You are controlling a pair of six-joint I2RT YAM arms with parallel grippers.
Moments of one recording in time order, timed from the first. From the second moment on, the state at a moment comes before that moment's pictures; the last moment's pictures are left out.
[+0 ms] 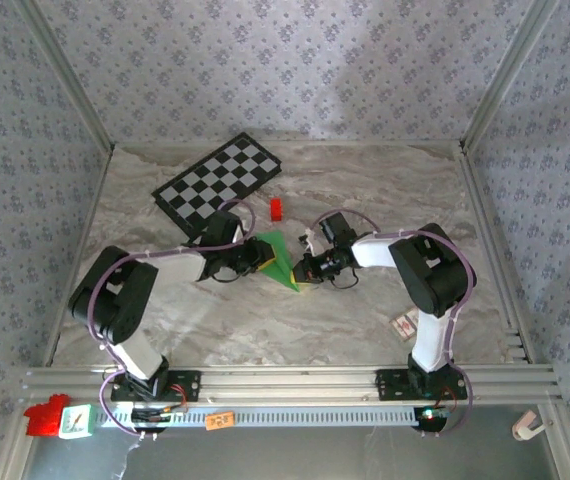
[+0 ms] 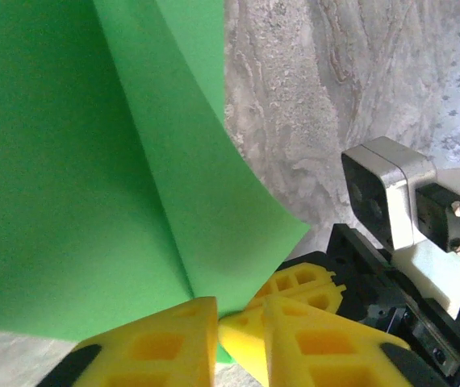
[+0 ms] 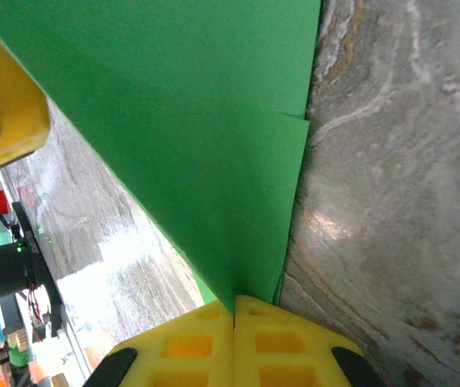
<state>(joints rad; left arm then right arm) -0.53 1.67 0.76 0.15 0.52 -1.02 0.52 1.88 0.92 -0.13 -0.76 0.40</state>
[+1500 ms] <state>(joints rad) -0.56 1.84 0.81 0.27 0.58 -1.07 0.51 1.89 0.92 -0.13 -0.79 0.41</state>
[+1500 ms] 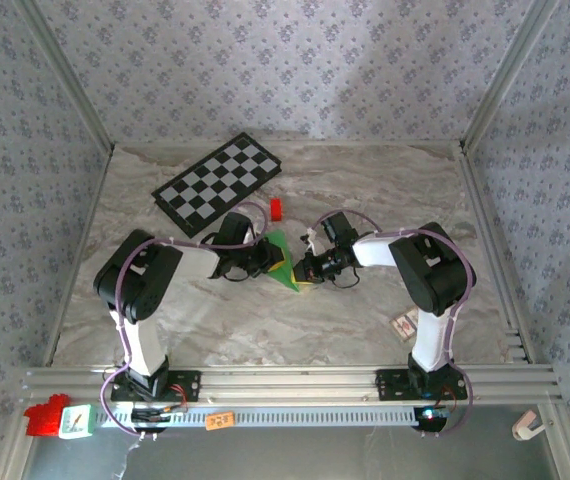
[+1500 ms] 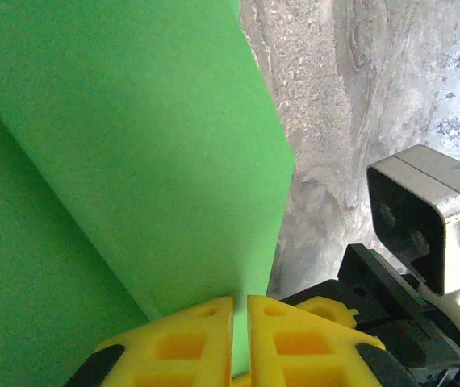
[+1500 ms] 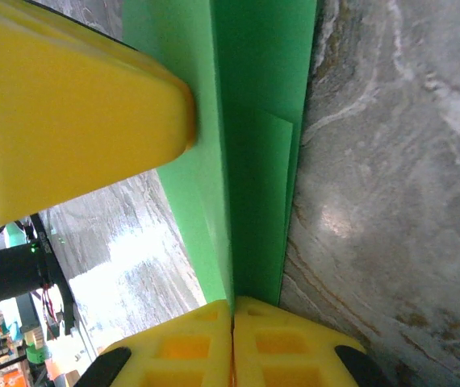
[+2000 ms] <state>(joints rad) -0.56 1.85 0.82 0.25 0.55 -1.07 0.51 1.90 0.93 -0.14 -0.79 0.41</state>
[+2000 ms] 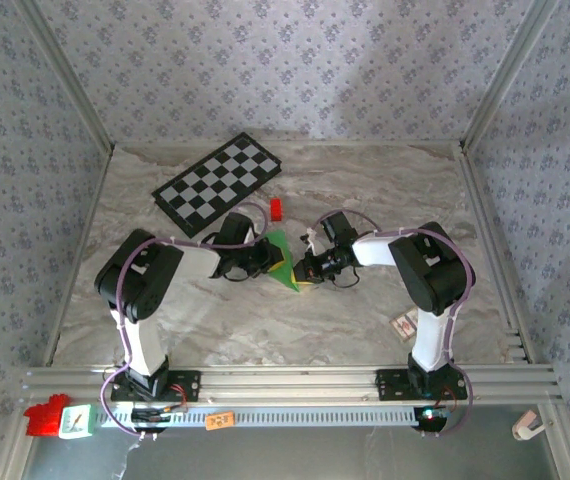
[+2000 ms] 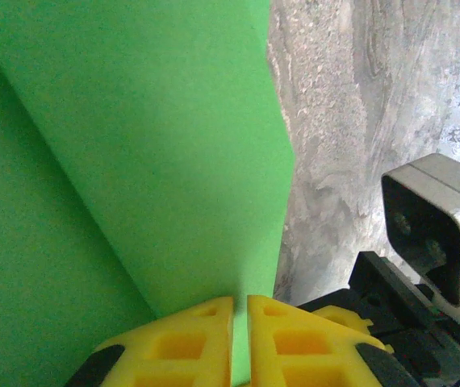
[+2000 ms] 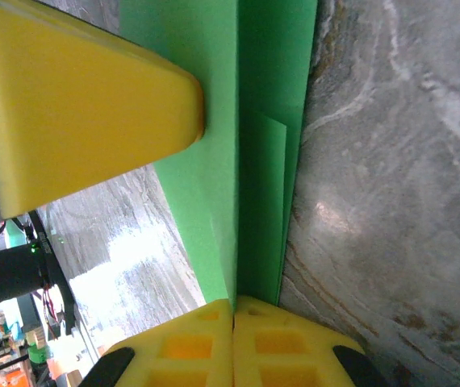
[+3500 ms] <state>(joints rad) -0.56 1.89 0.88 0.17 0.55 -1.06 0.50 1.71 0.95 -0.29 -0.68 0.46</state>
